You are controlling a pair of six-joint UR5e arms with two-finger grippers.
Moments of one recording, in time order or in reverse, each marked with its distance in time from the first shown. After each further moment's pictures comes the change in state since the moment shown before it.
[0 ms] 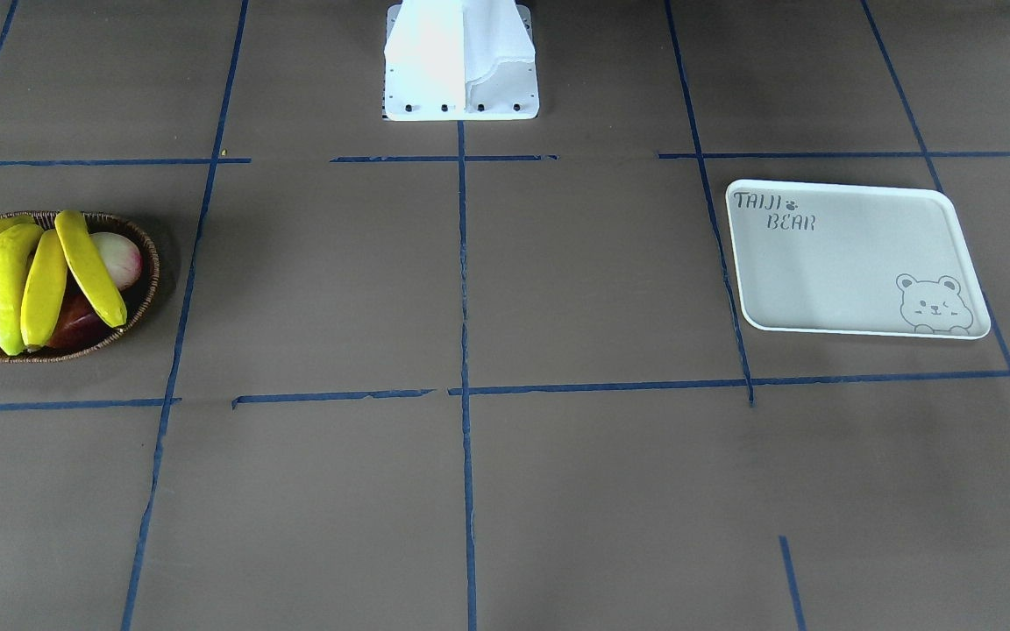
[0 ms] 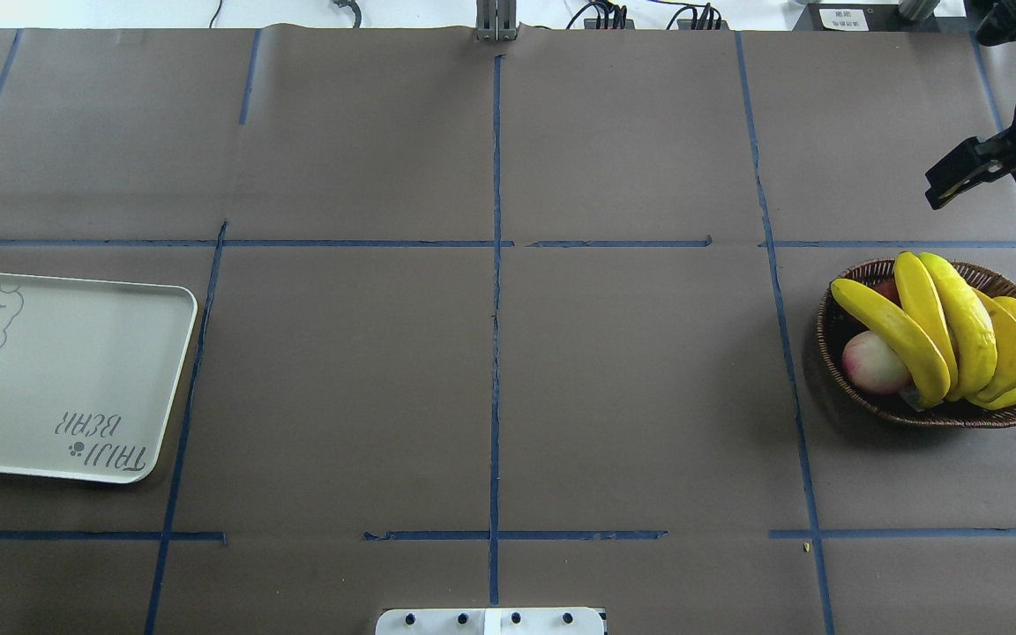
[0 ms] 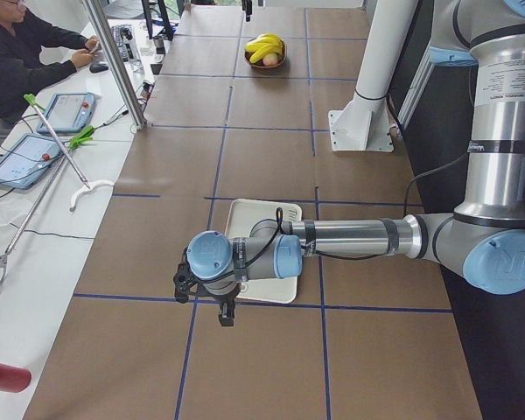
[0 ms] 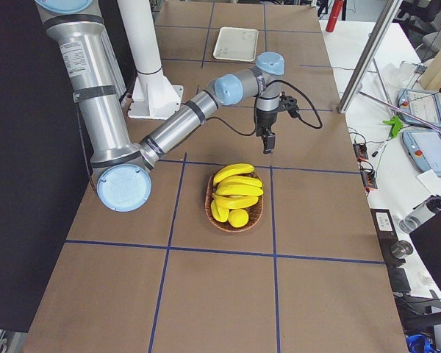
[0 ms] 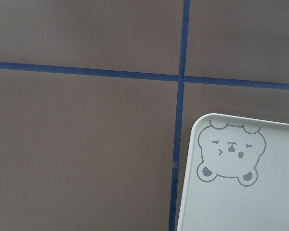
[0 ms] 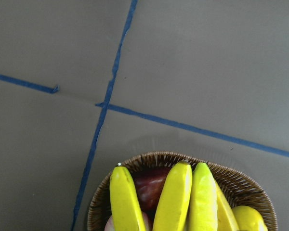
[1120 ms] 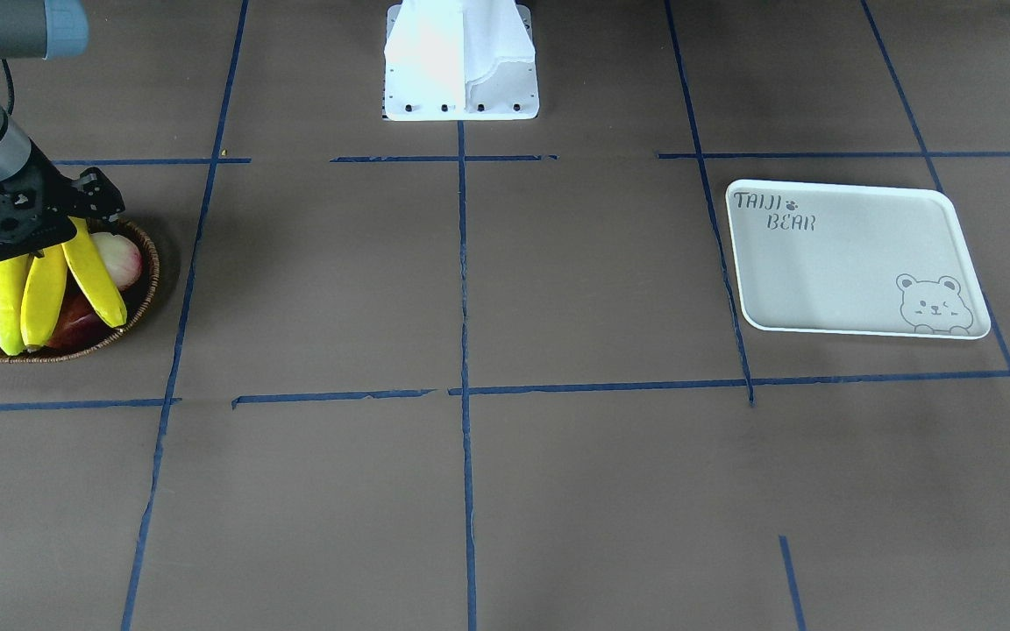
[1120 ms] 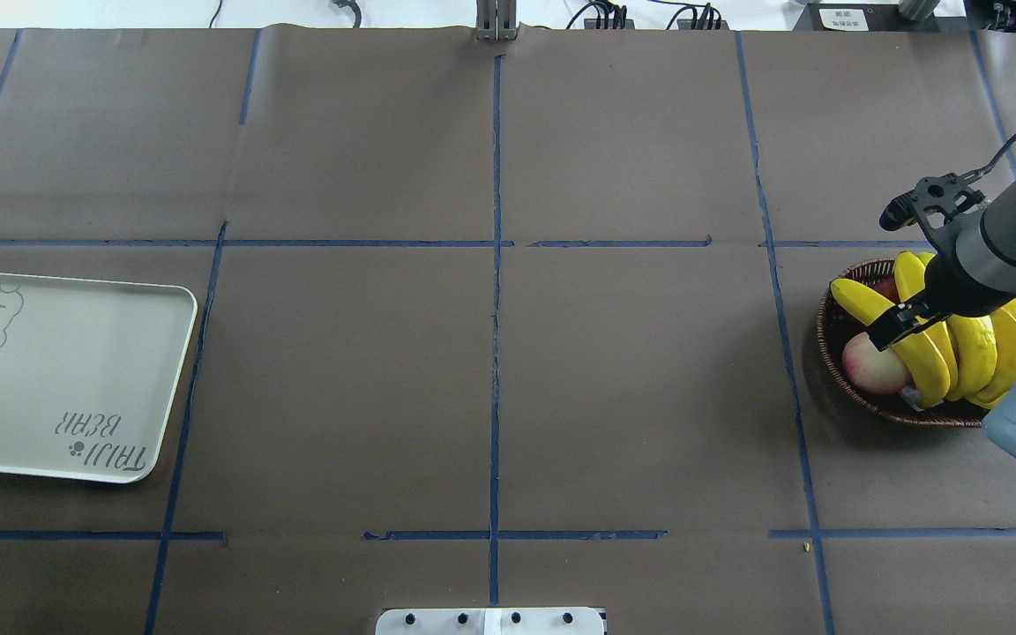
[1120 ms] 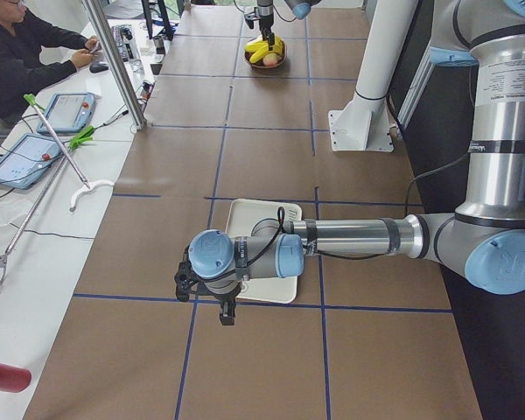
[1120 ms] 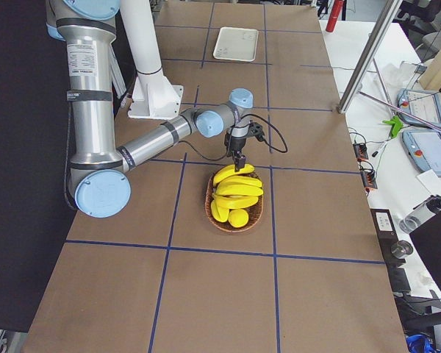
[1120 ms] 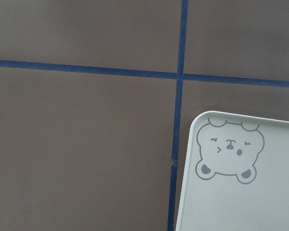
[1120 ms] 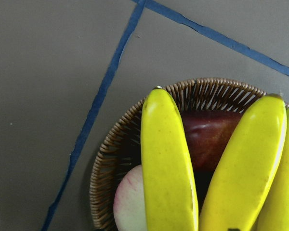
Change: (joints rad) left arm 0.000 0.006 -0.010 -0.001 -0.002 0.001; right arm -0.249 -0.206 -0.032 0.272 -0.088 0.074
